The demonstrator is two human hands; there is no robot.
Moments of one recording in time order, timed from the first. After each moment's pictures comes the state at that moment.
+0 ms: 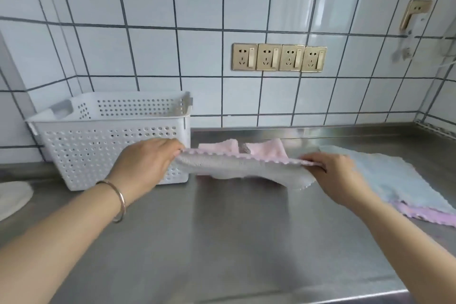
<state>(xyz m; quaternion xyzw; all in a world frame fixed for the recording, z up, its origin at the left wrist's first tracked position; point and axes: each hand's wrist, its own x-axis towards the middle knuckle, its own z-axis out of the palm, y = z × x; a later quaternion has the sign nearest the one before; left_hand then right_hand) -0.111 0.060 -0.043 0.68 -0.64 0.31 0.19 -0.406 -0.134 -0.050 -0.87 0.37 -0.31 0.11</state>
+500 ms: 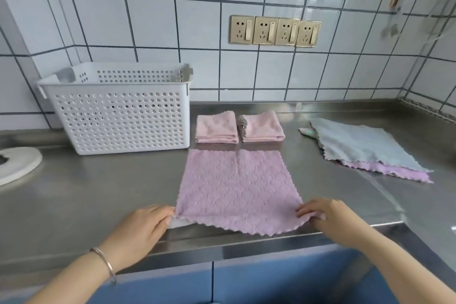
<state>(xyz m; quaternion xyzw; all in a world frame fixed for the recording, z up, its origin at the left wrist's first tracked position) -0.151 0.178 -0.200 0.74 -0.63 -0.01 0.22 -0.481 -0.058 -0.168 -0.91 0.36 -0.06 0.20</state>
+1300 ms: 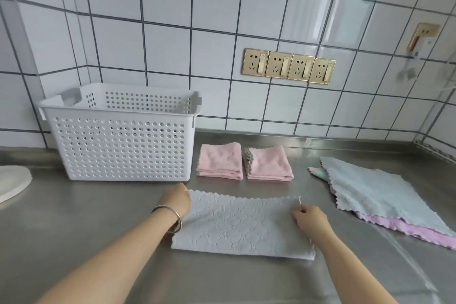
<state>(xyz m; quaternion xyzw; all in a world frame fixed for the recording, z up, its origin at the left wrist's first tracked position) -0.112 0.006 -0.177 0.90 -0.35 -0.09 0.25 -0.381 -0.143 -0.164 -0.73 0.58 -0.16 0.33</state>
